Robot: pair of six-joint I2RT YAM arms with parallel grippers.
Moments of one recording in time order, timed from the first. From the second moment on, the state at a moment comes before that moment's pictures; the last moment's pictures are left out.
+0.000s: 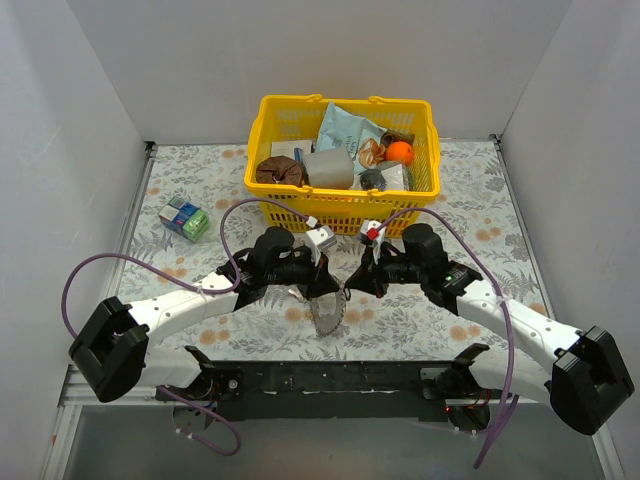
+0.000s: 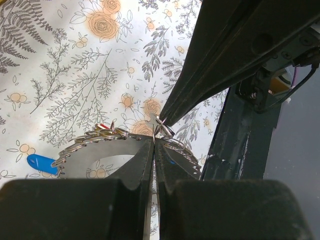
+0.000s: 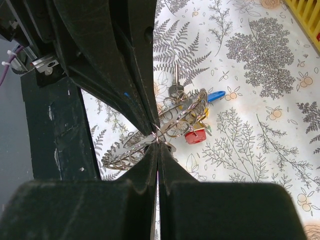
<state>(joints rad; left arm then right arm) -0.80 1.27 0.71 0.08 0.51 -0.18 0.67 1.07 0.62 -0.03 -0.65 -0.01</state>
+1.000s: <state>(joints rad) -0.80 1.20 0.69 0.10 0.50 -0.18 0.67 1.10 0.60 0.02 -0.64 0.00</state>
